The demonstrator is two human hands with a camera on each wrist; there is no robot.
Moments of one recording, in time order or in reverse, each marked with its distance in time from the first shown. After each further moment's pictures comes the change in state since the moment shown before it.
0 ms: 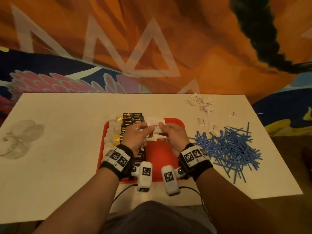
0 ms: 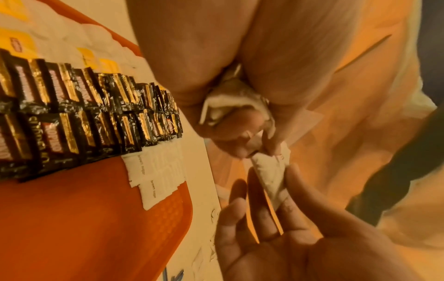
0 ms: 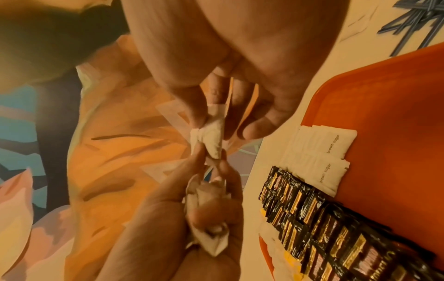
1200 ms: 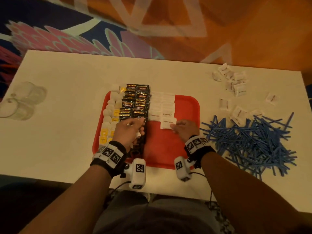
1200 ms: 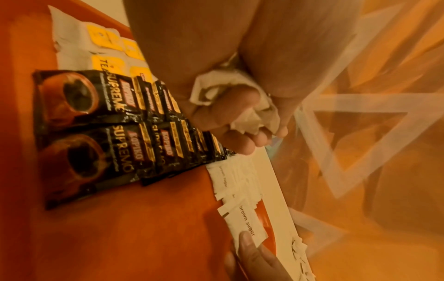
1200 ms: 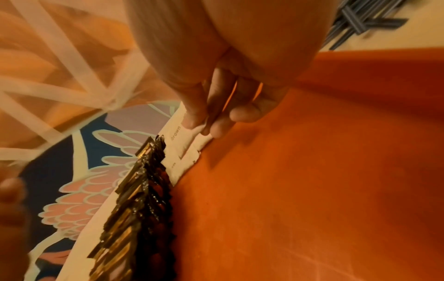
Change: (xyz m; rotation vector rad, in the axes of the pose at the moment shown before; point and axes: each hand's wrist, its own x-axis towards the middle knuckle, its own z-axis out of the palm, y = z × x) left_hand 0.023 -0.072 0.002 0.064 0.286 -0.242; right_hand 0.105 0.097 -0.074 -0.634 -0.047 0.160
